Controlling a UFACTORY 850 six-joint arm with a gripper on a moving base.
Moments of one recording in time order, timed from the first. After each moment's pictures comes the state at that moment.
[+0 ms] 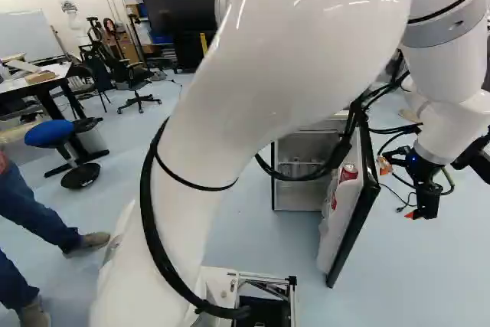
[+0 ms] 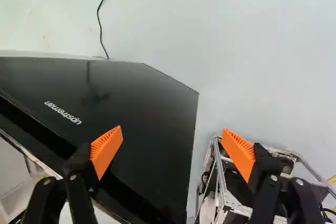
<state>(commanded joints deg) -66.3 -33.2 -76.4 18.2 -34.9 0.0</state>
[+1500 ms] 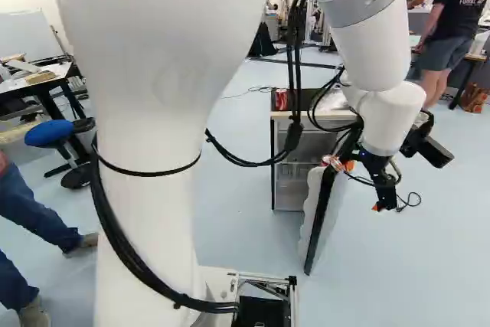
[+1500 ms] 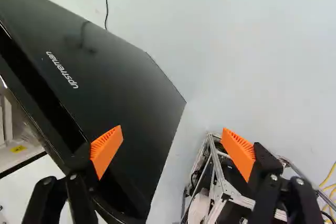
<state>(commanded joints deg) -58.7 -20.0 -57.9 16.4 -25.3 0.0</state>
